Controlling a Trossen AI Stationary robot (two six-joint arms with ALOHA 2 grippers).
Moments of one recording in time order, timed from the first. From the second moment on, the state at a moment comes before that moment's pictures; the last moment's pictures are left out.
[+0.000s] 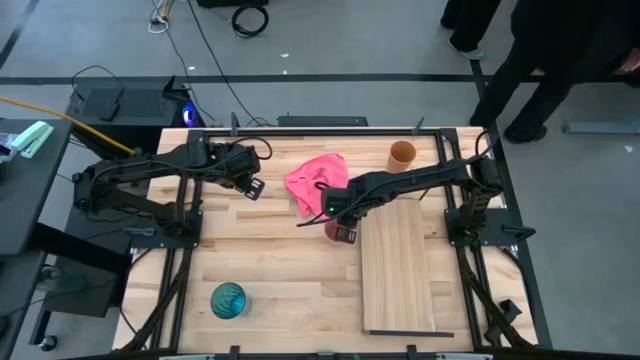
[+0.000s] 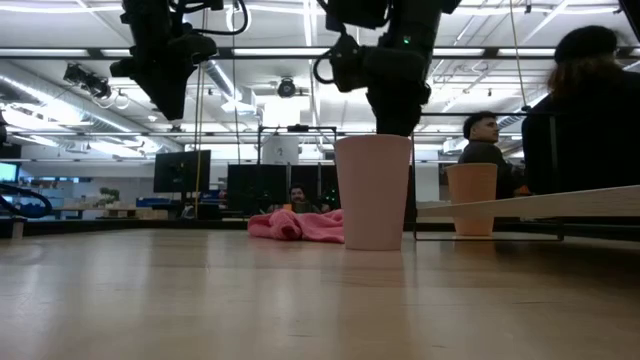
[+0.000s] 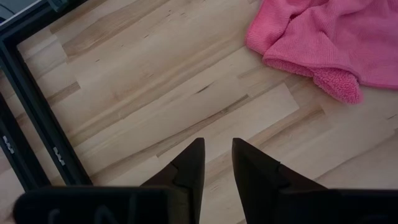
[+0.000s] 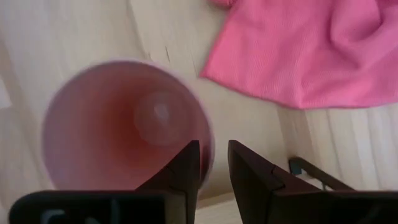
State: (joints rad) left arm 0.24 1.23 1.14 -1.18 -0.31 -0.74; right arm 0.03 1.84 1.46 -0.95 0.09 0.30
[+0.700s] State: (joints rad) left arm 0.24 1.23 1.14 -1.17 -0.31 -0.74; right arm 0.03 1.83 1.43 -0.94 0.08 0.31
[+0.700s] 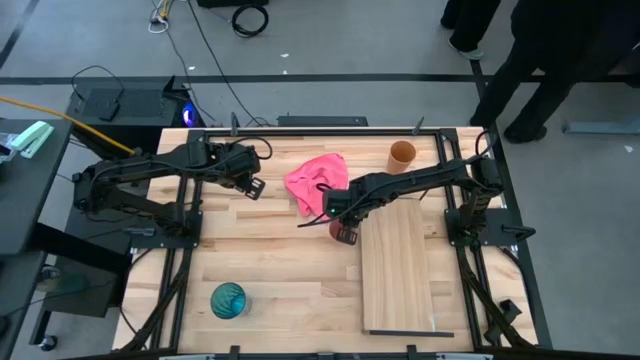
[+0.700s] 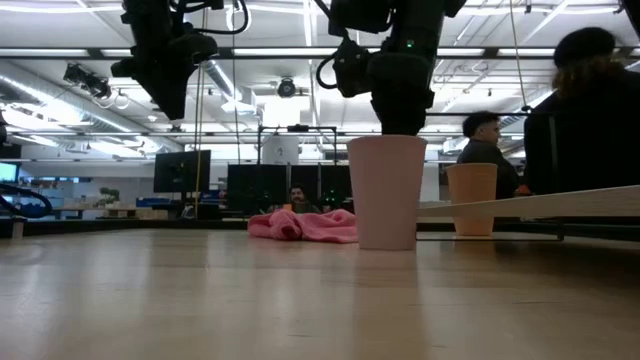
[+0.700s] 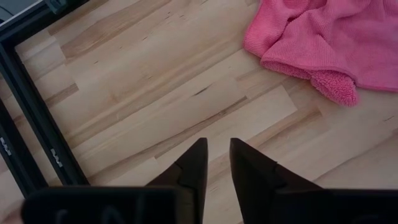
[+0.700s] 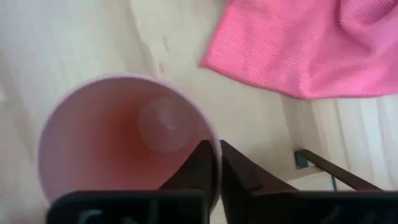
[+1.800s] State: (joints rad) left arm 0.24 1.23 1.14 -1.10 -0.31 -0.72; right arm 0.00 1.62 1.96 -1.57 0.12 0.34
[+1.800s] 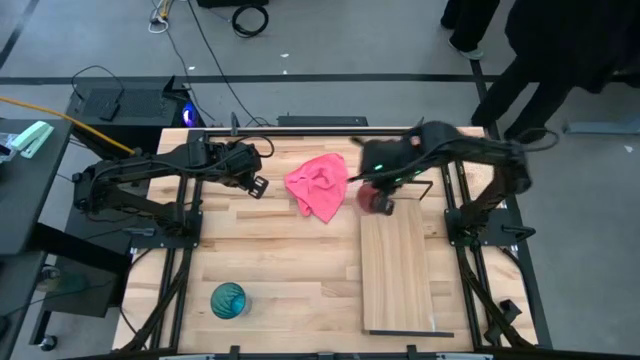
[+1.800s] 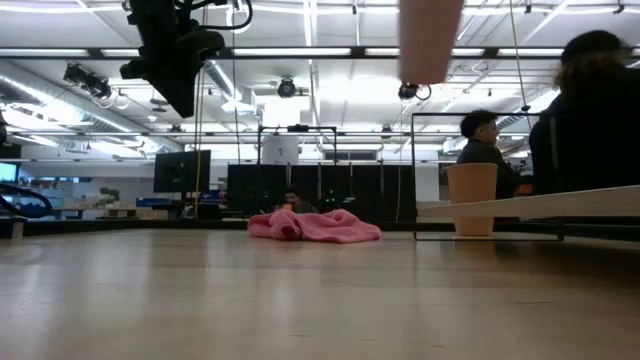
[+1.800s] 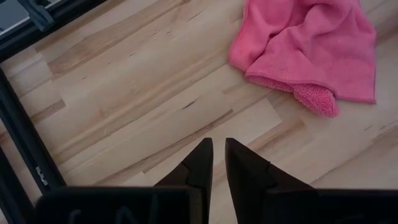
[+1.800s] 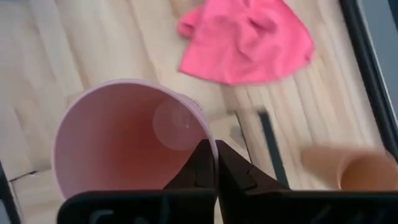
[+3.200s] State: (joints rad) left arm 0.24 1.23 1.14 -1.06 -0.29 -0.70; right arm -0.05 1.16 1.01 -1.20 0.06 0.62
